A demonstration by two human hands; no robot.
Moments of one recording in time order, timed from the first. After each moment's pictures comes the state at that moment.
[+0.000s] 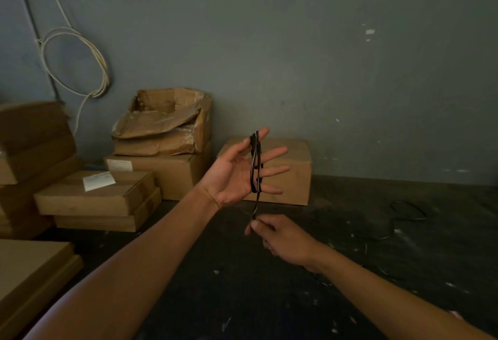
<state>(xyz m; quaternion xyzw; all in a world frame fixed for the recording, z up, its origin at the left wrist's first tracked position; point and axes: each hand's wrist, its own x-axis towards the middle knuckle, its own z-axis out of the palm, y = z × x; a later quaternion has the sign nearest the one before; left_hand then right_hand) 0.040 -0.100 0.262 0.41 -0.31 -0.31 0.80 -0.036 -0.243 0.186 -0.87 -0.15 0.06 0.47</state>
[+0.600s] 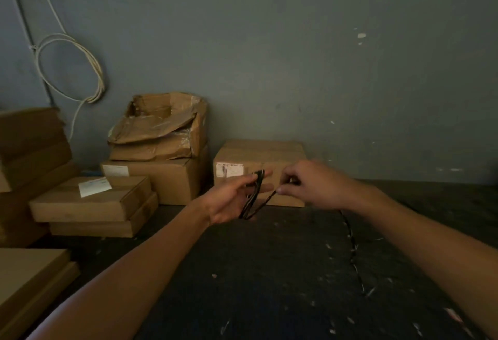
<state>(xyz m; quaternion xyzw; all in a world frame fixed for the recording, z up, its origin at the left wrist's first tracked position) 0.057 -0.092 0.222 0.63 -0.24 -0.30 0.67 -0.039 -0.287 0.293 -0.97 -0.18 -0.09 0.15</state>
